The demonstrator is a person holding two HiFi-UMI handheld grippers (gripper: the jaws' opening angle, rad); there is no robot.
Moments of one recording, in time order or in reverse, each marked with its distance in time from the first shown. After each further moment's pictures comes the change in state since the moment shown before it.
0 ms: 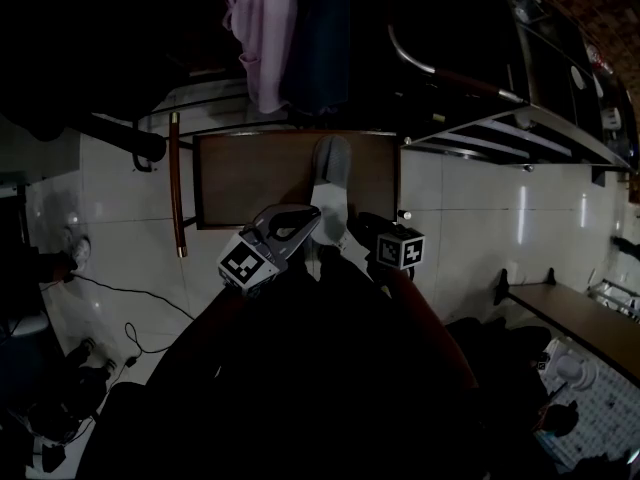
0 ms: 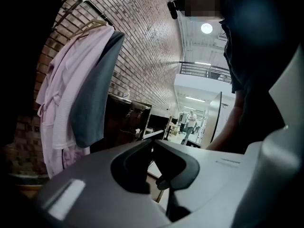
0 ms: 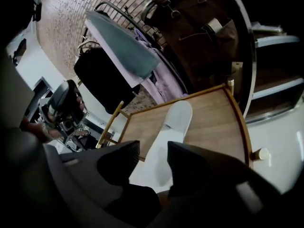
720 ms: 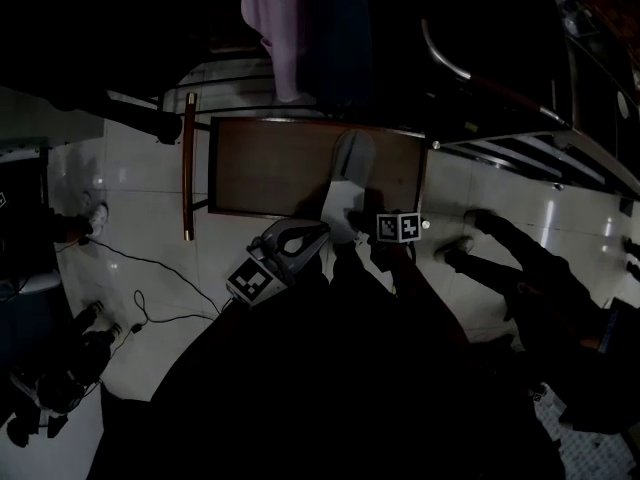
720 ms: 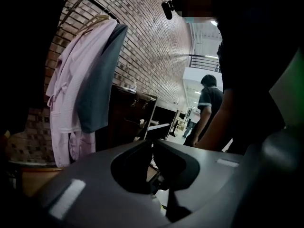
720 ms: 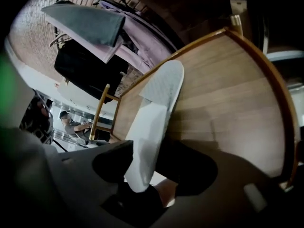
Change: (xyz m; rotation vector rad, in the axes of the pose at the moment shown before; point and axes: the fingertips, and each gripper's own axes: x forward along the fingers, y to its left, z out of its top) left arm 0.006 -0.015 -0.021 -0.093 0.093 0.104; right arm 0.088 -0.060 -0.054 0.149 0.273 0.088
